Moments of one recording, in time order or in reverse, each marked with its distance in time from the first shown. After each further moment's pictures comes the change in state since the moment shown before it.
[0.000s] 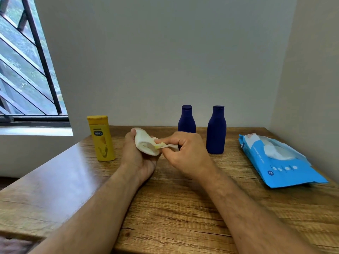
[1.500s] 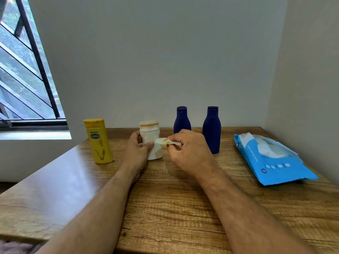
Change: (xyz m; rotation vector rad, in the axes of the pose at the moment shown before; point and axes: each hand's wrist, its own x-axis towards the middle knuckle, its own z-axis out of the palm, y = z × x) left_hand 0.024 -0.001 -0.013 1.012 -0.013 0.488; right_hand 0.005 0.021 -0.008 -0.330 0.143 -0.084
